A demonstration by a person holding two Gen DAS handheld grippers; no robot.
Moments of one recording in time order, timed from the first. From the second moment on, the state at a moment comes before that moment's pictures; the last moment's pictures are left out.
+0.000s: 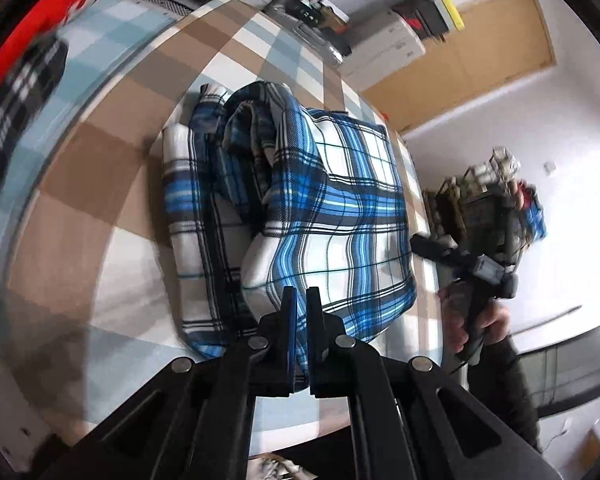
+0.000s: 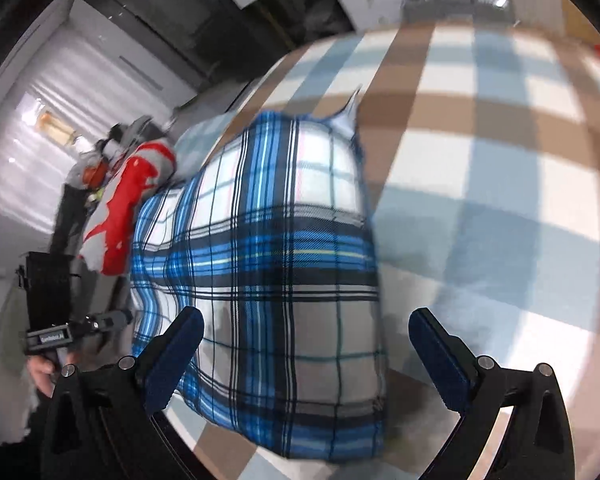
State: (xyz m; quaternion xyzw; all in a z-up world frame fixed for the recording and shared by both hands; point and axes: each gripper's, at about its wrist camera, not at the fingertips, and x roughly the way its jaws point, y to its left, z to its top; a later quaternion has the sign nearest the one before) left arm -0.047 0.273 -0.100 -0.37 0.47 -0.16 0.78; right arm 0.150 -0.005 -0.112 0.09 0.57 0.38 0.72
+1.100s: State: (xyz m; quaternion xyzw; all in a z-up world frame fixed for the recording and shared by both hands) left arm 0.021 0.181 -0.014 -0.10 0.48 -0.20 0.85; right arm 0.052 -0.074 -0.009 0.04 0.41 0.26 0.87
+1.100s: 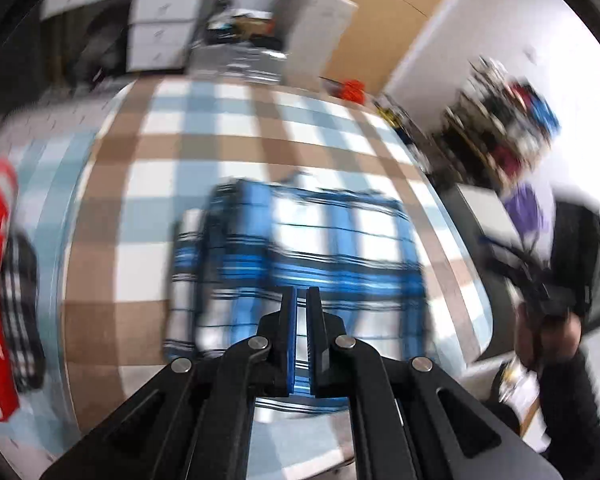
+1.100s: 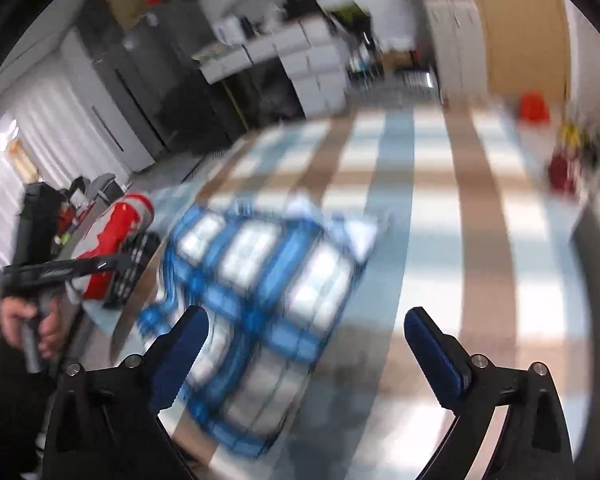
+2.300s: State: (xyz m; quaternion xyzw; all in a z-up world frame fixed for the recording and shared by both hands) left arm 0.057 0.206 -0.098 -0.20 0.51 -0.21 0.81; right arm -0.024 0.044 -0.078 -0.18 0.43 0.27 0.84
